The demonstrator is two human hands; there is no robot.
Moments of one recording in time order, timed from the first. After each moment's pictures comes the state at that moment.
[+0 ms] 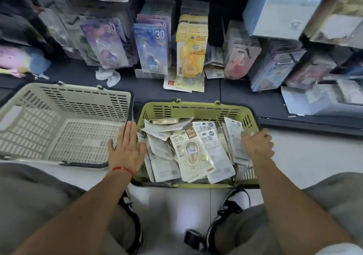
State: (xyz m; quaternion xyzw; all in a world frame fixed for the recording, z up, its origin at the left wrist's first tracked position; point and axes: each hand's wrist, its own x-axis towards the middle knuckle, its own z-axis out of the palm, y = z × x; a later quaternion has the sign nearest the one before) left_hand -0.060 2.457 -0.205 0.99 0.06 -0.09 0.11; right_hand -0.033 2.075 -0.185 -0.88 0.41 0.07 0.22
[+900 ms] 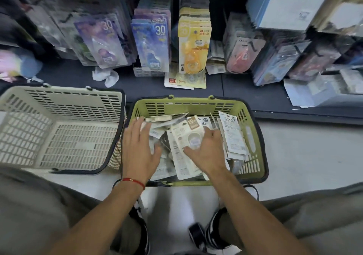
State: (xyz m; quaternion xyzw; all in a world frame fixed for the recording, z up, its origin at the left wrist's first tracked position) left_hand -0.068 2.442 -0.172 0.95 -0.05 0.10 0.28; right_hand -0.067 2.238 -0.165 -0.94 0.15 0.07 0.29
